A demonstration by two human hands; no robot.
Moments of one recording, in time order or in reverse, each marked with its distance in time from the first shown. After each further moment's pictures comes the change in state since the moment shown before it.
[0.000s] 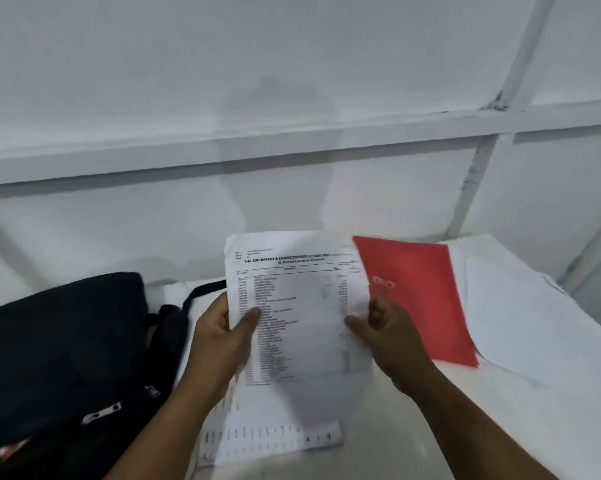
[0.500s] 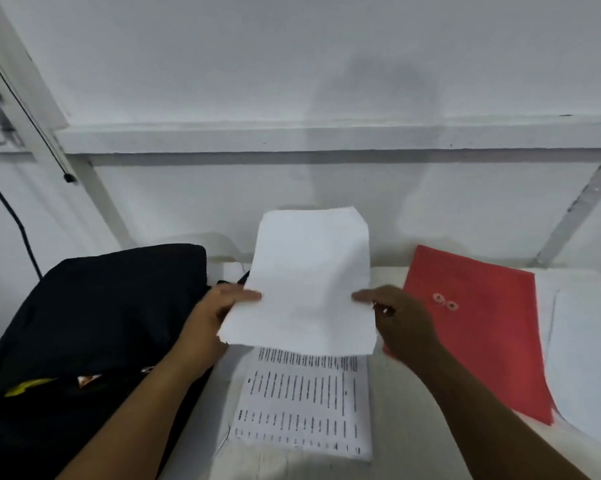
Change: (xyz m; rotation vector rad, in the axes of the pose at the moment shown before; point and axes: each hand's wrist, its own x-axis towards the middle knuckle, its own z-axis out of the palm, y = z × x) left_hand 0.023 -0.038 -0.100 0.369 -0.124 0.260; right_hand 0.067 0.012 0.033 -0.535 -0.164 -0.417
